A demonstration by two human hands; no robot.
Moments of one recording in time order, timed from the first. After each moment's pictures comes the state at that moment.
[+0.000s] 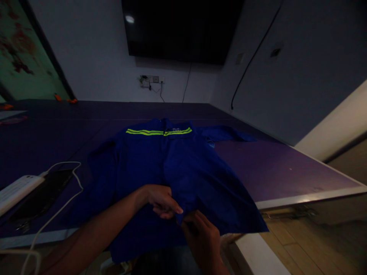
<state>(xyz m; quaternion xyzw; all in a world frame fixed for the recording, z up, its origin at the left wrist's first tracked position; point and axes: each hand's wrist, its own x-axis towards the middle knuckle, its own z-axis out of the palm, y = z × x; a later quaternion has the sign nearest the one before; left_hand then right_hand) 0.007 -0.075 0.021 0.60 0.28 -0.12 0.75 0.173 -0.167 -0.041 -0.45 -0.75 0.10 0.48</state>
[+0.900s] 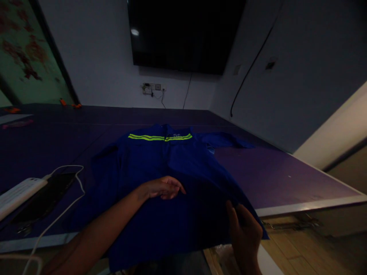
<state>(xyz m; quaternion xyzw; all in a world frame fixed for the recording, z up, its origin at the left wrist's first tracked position) -0.007 -0.053 0.021 0.58 0.29 0.17 0.75 0.246 -0.135 -0.022 -0.60 -0.56 0.04 0.57</state>
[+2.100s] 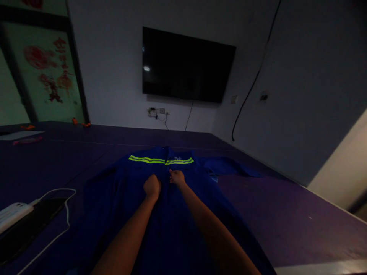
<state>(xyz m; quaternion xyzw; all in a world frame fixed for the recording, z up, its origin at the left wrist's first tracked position) -0.022 0.057 0.000 0.47 0.86 0.21 0.04 0.081 0.128 -0.003 -0.56 -0.64 0.41 0.32</state>
